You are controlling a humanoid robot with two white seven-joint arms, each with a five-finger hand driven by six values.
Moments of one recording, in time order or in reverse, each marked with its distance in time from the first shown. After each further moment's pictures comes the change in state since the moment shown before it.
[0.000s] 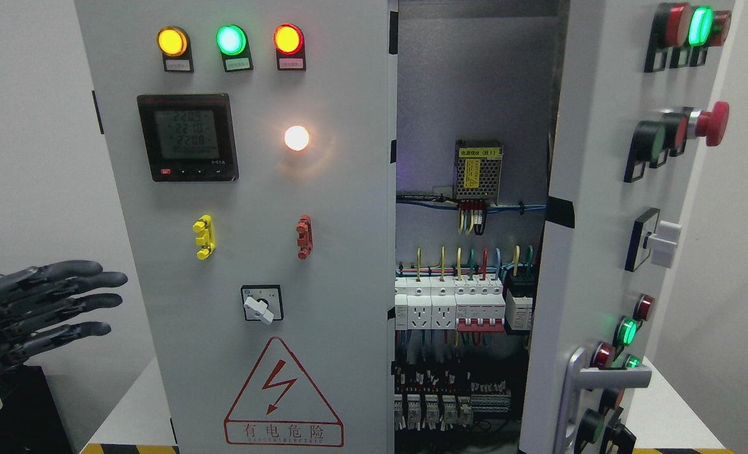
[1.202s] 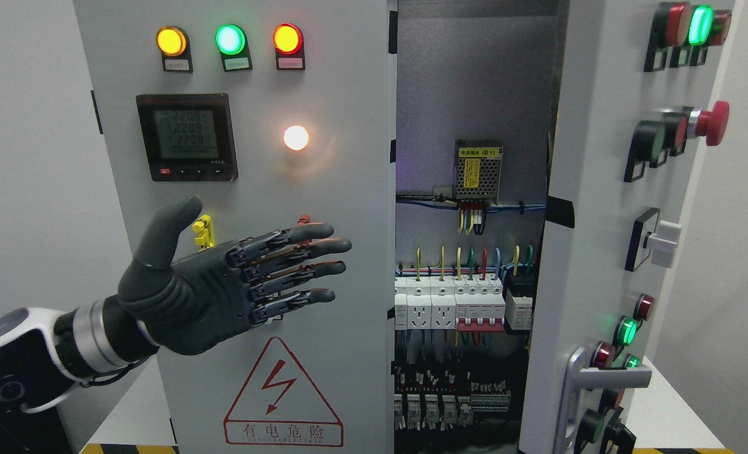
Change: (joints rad) left arm -0.892 -0.332 -1.047 0.031 0.315 -0.136 0.275; right arm 0.000 0.000 0.000 0.000 0.000 0.000 0.000
